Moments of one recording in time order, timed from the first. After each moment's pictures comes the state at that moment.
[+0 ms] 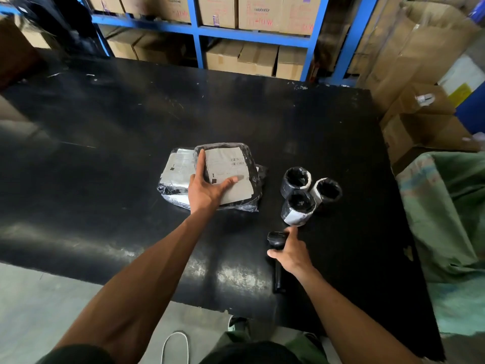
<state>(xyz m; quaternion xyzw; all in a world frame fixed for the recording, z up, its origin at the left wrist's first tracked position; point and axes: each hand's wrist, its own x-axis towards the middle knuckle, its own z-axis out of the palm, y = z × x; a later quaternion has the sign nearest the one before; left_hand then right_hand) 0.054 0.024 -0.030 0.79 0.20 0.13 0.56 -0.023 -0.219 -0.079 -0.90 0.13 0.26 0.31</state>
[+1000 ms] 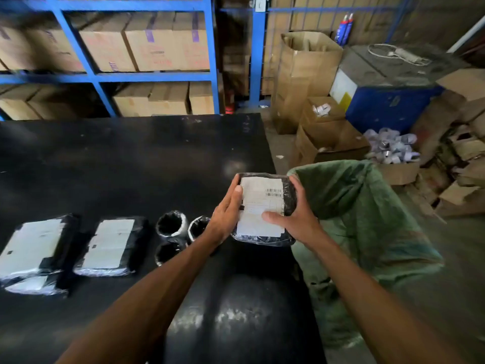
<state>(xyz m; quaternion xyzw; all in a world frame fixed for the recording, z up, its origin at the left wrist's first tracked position) 0.136 -0.361 0.011 0.78 -0.02 -0.12 0.61 0.098 -0.559 0.022 -0.78 0.06 0.01 0.62</state>
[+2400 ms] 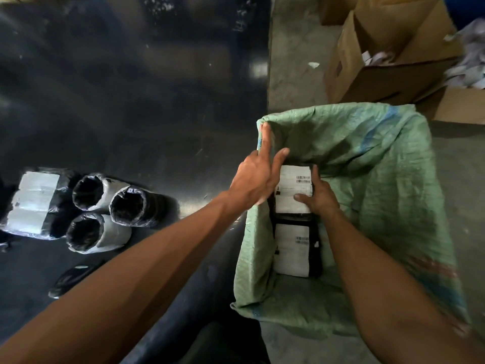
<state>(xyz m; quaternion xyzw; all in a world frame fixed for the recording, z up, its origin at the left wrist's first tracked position) 0.255 -0.582 -0.079 0.94 -0.01 -0.16 0.31 0.242 -0.787 -0.249 -0.87 0.18 0.29 0.36</state>
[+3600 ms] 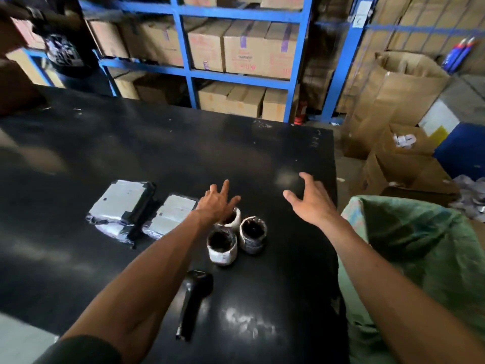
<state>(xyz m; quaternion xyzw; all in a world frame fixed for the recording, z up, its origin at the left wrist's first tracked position) 0.166 -0.216 0.006 0.98 0.09 -0.11 0.17 0.181 -0.475 0.066 -0.95 -0.01 0.09 0.29</state>
